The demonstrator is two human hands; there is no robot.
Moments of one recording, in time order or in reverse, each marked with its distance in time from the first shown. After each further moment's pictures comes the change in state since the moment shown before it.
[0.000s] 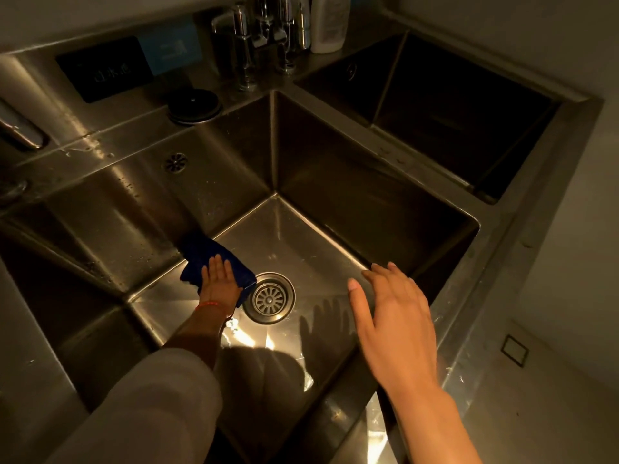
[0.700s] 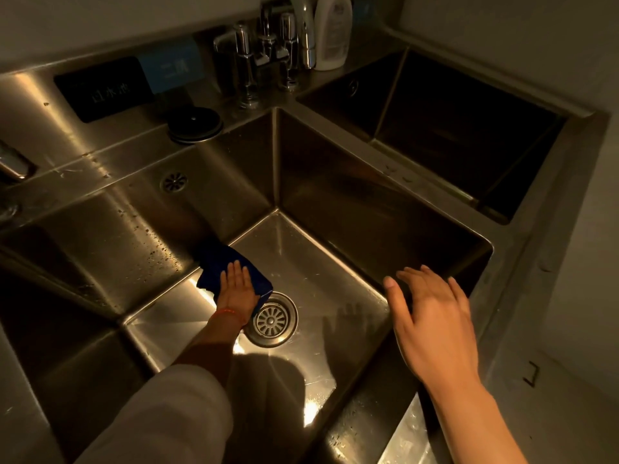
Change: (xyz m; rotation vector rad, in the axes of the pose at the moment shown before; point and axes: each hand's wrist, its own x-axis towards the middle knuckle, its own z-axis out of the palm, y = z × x) left_hand 0.025 0.027 -0.018 0.034 0.039 0.070; right_hand 0.039 0.027 -0.008 -0.054 0.041 0.043
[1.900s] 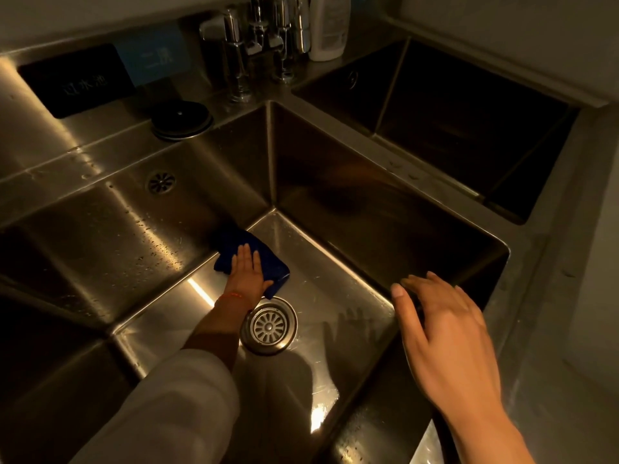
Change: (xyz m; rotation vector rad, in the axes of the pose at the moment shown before) left_hand 0.043 0.013 -0.018 -0.064 0.075 0.087; right_hand 0.002 0.000 0.001 0.005 -0.009 0.005
